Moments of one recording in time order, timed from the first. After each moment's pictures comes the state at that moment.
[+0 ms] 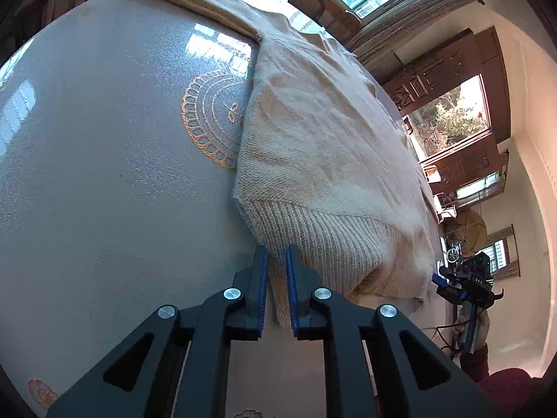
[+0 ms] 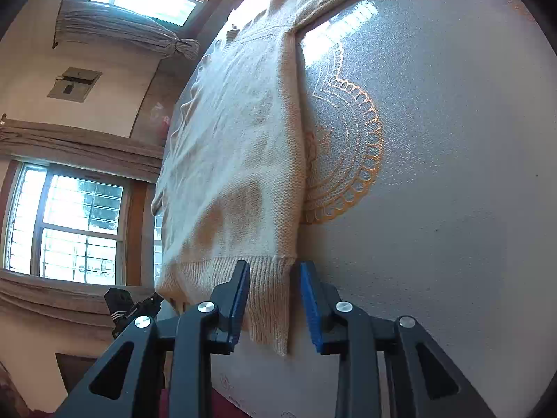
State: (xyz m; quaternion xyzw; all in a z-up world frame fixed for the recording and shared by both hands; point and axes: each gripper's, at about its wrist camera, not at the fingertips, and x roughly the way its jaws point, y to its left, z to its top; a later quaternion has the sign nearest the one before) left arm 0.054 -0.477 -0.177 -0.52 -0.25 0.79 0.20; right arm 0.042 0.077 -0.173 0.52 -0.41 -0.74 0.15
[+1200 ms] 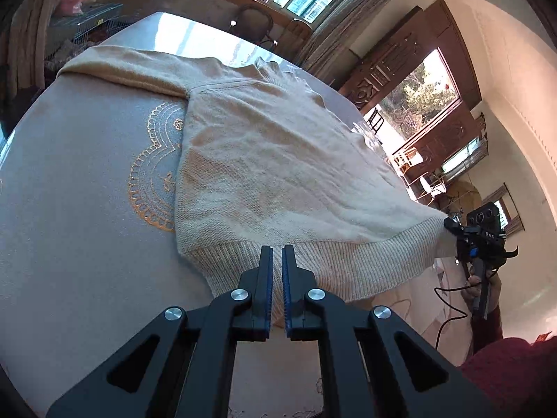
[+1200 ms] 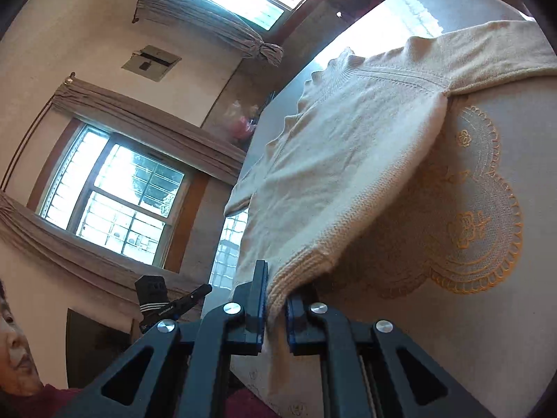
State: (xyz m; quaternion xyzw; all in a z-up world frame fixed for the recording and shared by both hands) left arm 0.067 -0.452 -0.102 -0.46 -0.16 0.83 0.26; right arm 0.032 0.030 -0.089 0.42 -0.38 -0.78 0.26
